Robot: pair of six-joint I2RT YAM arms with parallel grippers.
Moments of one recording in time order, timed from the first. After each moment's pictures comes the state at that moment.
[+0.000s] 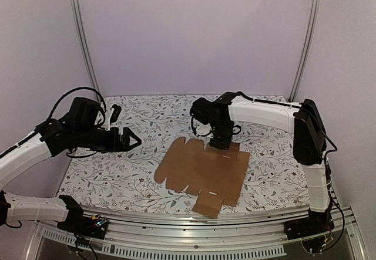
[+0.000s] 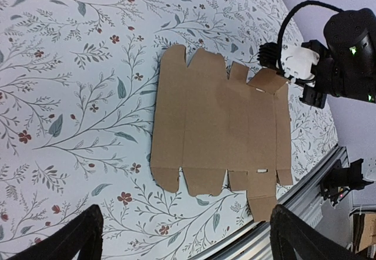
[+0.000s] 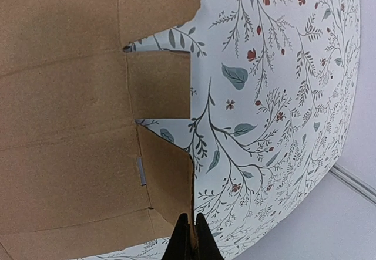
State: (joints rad) left arm -0.58 0.98 0.85 -0.62 0.17 -0.52; right arm 0.87 2.17 1.88 -1.14 0.47 -0.34
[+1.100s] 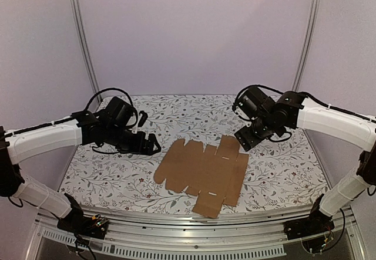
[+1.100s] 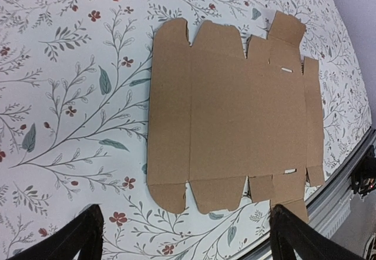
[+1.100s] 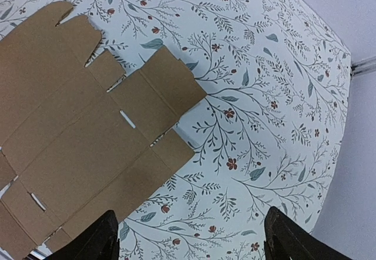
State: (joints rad) left arm -0.70 1.31 0.95 -0.56 0.09 -0.51; right arm 0.85 1.53 1.35 -0.93 0.45 0.16
